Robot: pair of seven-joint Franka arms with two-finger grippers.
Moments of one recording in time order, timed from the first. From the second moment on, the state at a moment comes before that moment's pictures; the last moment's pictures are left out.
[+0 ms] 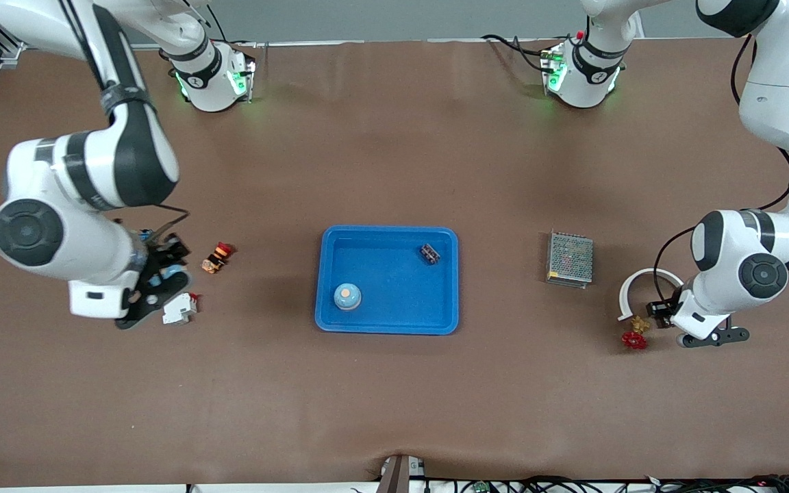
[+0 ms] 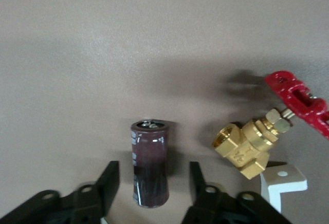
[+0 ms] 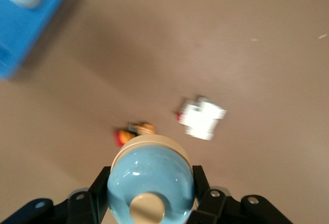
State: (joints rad) left arm 0.30 0.68 -0.22 -1.72 0.37 2.36 -0.25; right arm 0.21 0.44 -0.06 -1.39 -0.09 1.68 -0.62
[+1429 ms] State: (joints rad) left arm 0.25 0.48 -0.74 -1.71 0.33 2.04 -0.74; right arm -0.05 0.68 -0.06 -1.65 -0.11 2.32 -1.20
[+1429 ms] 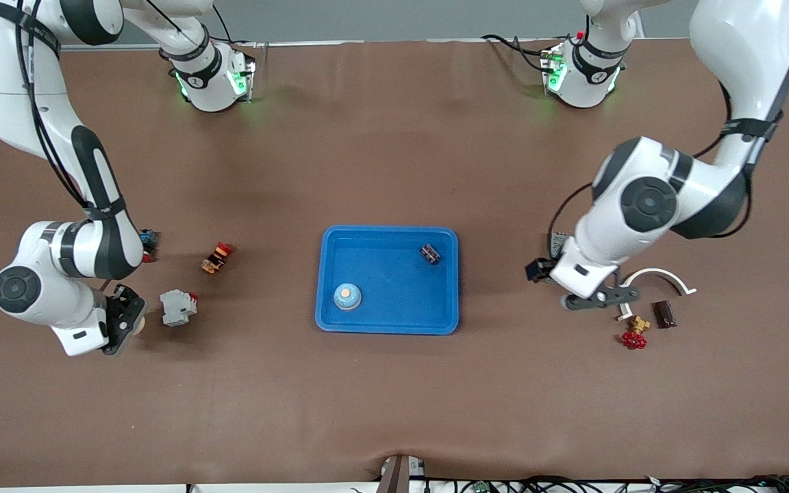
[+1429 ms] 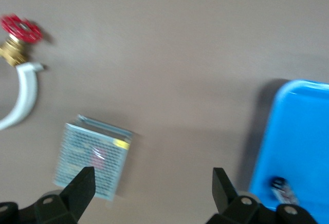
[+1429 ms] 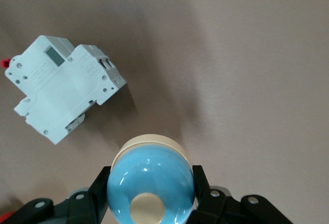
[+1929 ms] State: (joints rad) left arm 0.04 0.53 -0.75 -1.72 0.33 2.07 -1.02; right arm -0.06 0.69 -0.06 -1.70 -0.07 2.36 -1.21
